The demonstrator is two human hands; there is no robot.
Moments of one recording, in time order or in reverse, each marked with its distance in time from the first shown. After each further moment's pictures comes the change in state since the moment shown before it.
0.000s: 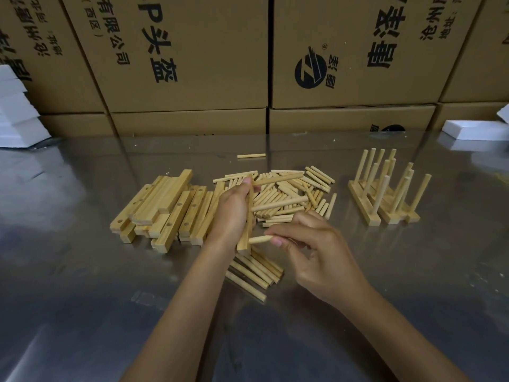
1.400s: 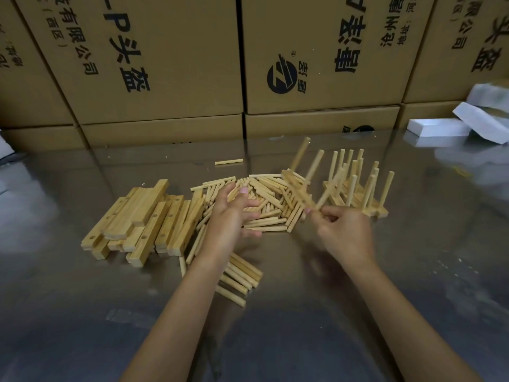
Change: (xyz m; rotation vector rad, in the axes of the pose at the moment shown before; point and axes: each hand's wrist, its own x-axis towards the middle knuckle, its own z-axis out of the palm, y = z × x) left_hand -0.008 -0.006 0.021 -0.037 -0.146 0.090; right_hand 0.002 0.065 -0.037 -0.093 0.313 0.760
